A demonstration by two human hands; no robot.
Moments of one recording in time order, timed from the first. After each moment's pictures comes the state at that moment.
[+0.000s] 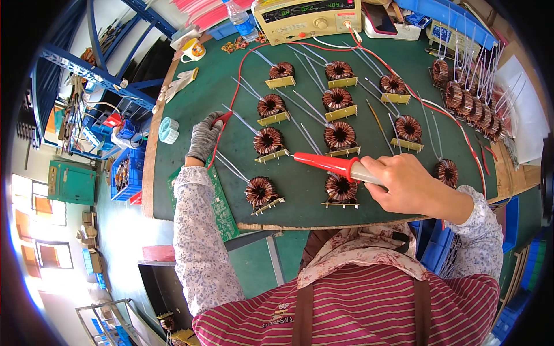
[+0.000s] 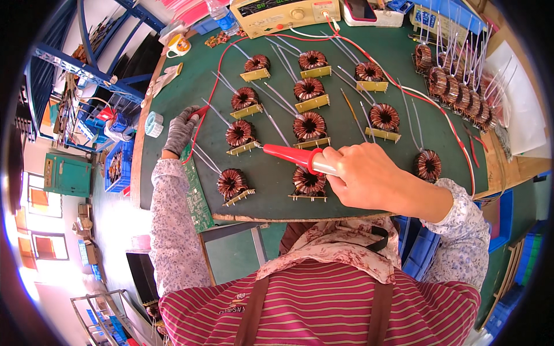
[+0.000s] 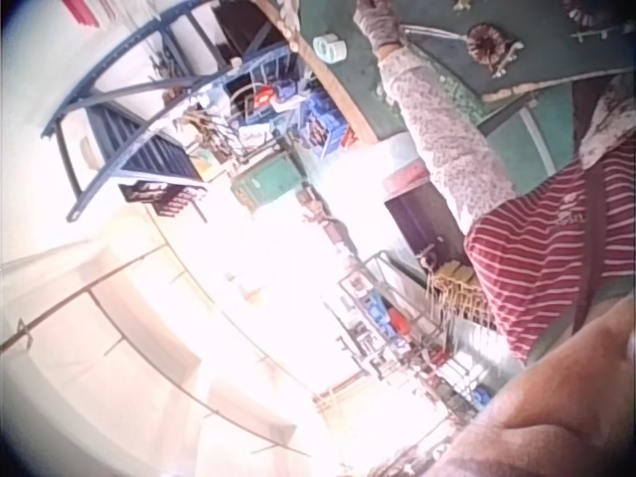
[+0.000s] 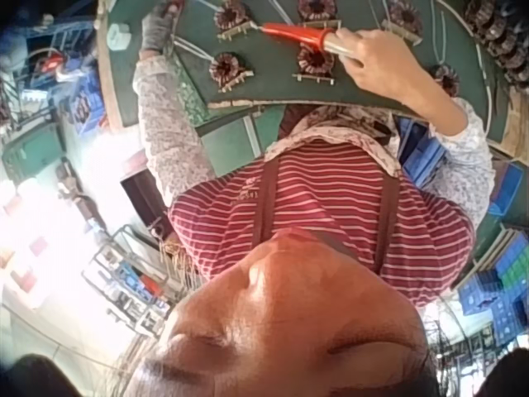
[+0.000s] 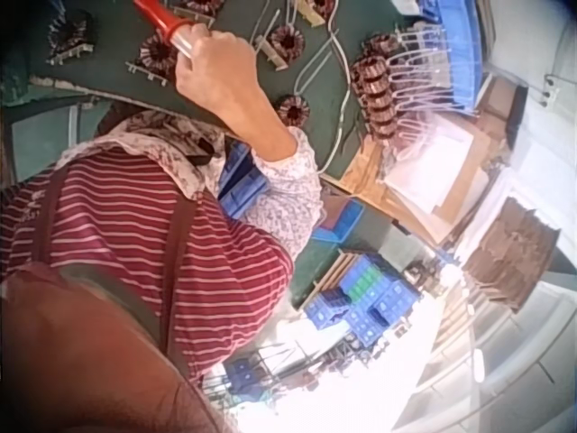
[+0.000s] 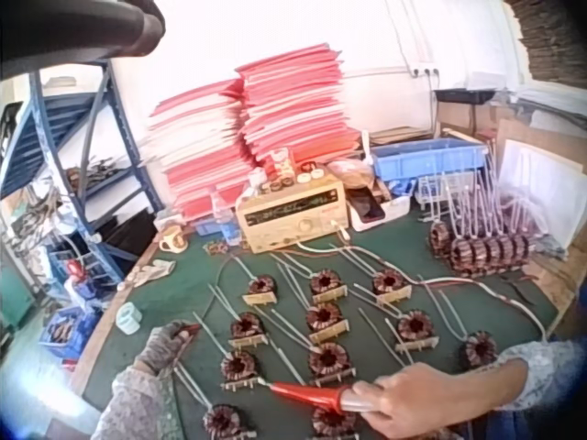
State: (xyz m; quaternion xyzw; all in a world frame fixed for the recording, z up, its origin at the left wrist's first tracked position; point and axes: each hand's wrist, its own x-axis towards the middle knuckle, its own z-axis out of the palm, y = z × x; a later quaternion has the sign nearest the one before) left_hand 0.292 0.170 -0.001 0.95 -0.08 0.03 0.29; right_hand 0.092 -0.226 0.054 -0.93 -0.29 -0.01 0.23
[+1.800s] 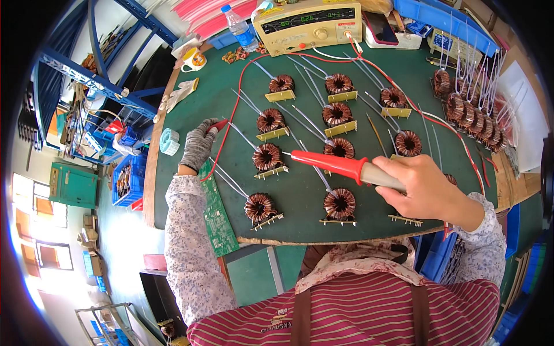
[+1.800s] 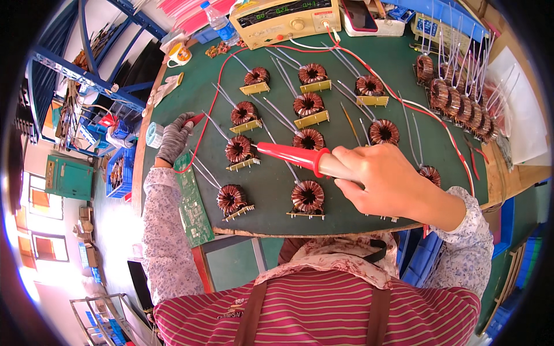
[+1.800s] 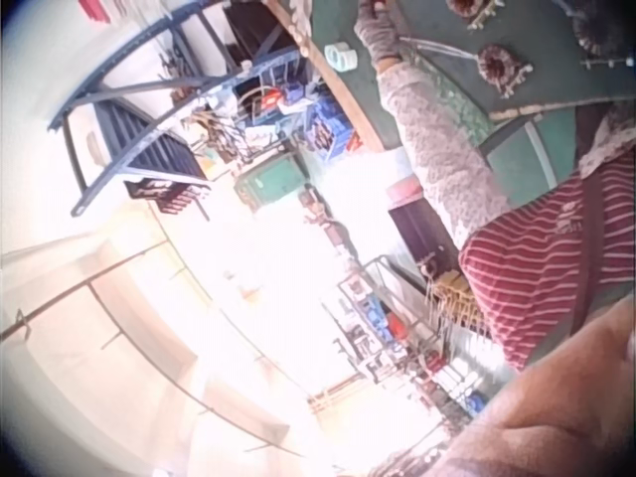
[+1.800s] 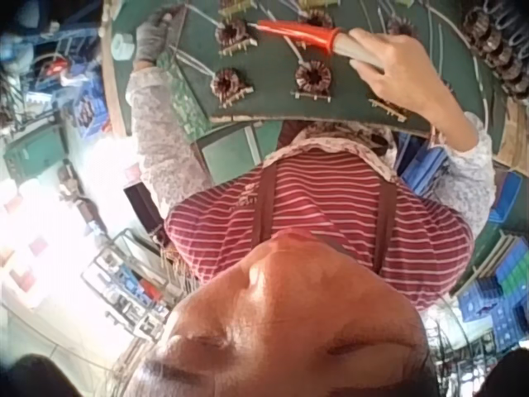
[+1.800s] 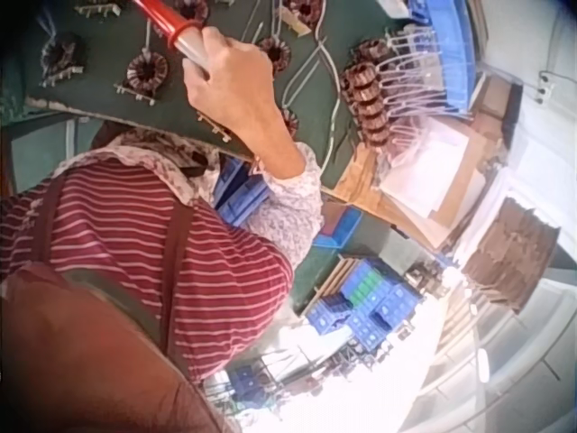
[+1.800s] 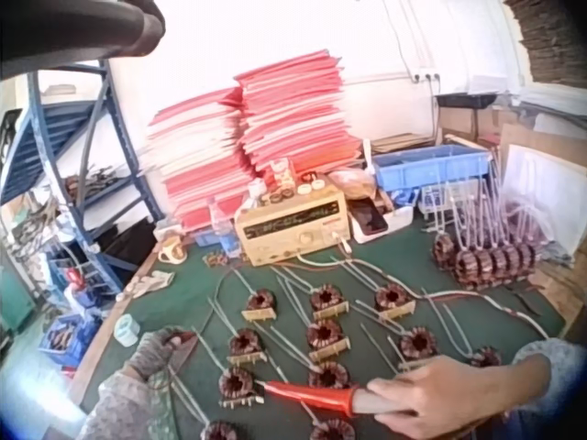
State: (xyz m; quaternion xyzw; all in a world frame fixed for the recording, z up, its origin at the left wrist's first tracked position) left_hand 0.302 0.166 0.023 0.95 -0.09 0.02 0.31; right_hand 0.105 -0.250 0.079 -0.91 -0.28 -0.04 0.31
